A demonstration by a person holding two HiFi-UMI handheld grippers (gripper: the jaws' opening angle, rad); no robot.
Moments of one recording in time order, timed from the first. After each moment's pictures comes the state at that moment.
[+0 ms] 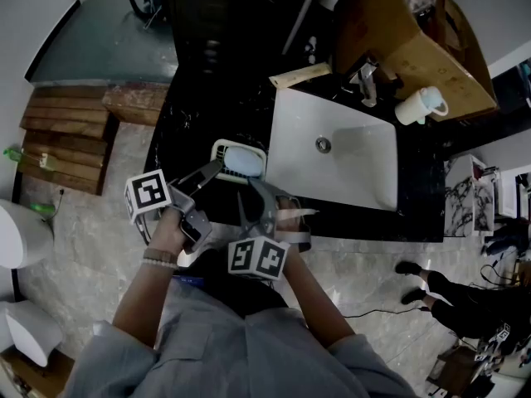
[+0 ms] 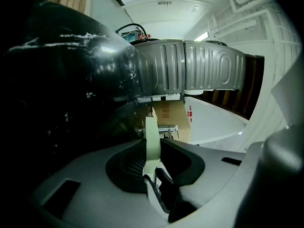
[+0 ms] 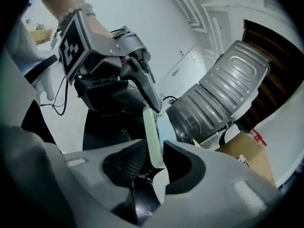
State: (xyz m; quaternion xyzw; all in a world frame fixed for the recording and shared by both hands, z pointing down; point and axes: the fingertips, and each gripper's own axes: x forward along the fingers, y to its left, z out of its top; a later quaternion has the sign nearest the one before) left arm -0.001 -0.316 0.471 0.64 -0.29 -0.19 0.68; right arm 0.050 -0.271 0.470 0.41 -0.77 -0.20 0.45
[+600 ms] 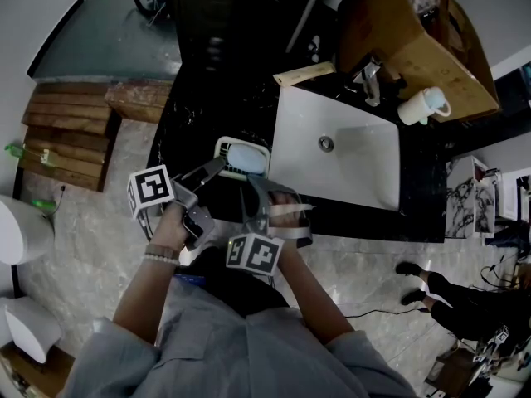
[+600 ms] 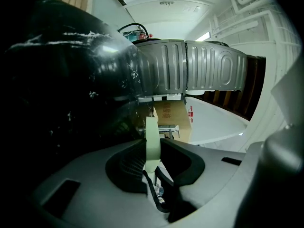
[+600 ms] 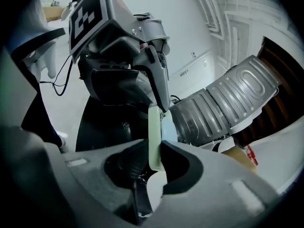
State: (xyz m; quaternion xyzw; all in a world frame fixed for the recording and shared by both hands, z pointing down) left arm -0.004 -0.314 0.479 0.64 -0.30 -0.18 0.69; right arm 0.046 -0.275 0.483 0.38 -0.73 -0.27 0.51
